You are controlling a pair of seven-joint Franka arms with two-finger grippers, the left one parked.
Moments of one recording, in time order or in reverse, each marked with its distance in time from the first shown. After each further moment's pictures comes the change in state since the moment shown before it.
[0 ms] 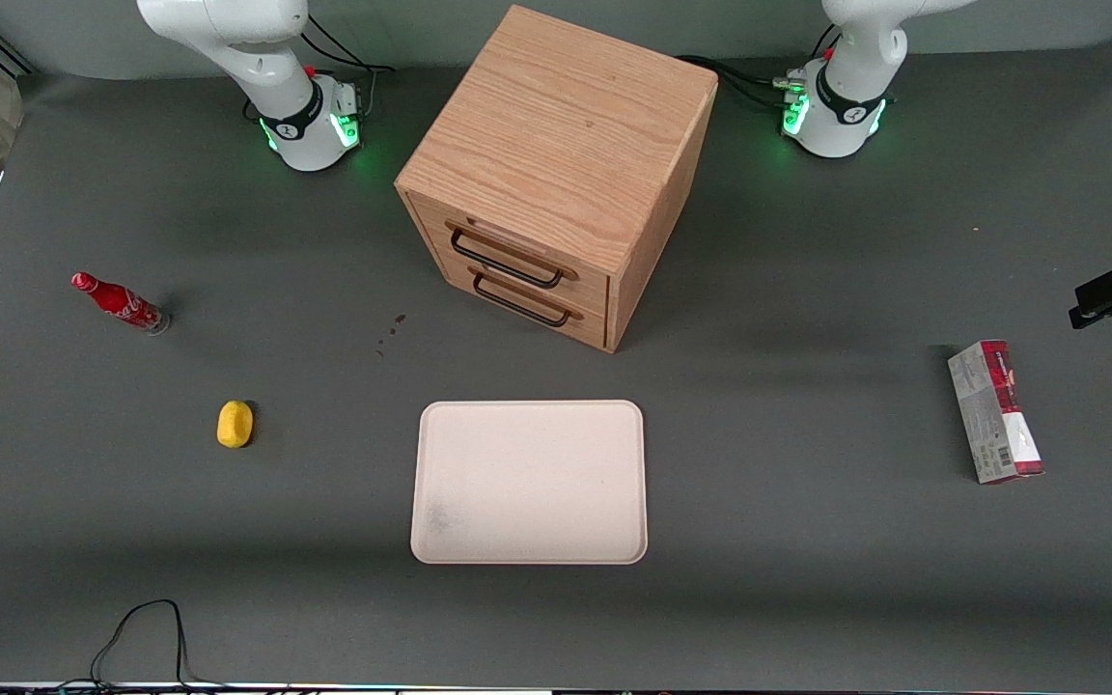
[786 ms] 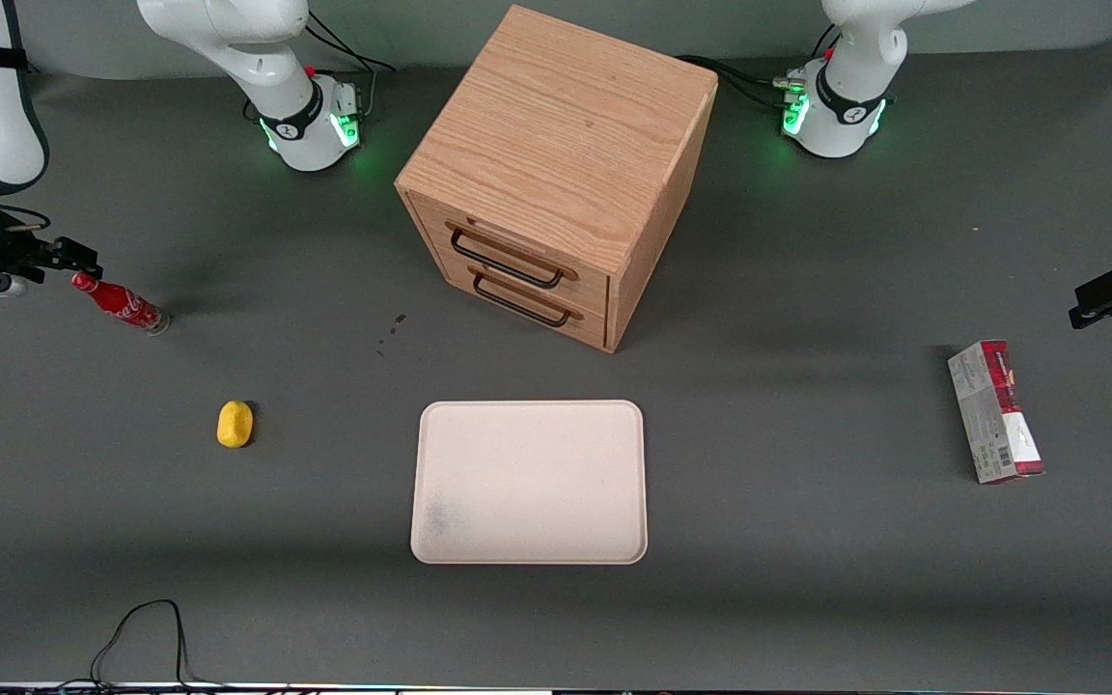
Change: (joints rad) arm 0.002 0.251 -0.046 -0.221 0.035 0.381 -0.011
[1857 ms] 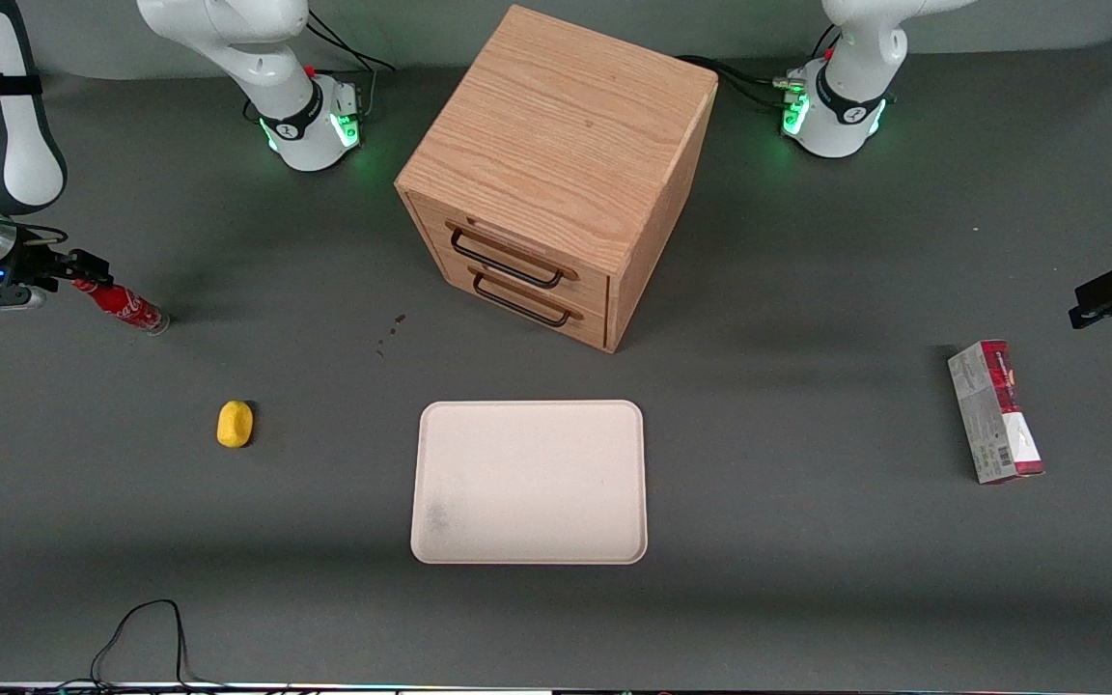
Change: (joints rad) arm 0.000 0.060 -0.002 -0.006 0.012 0.057 -0.021
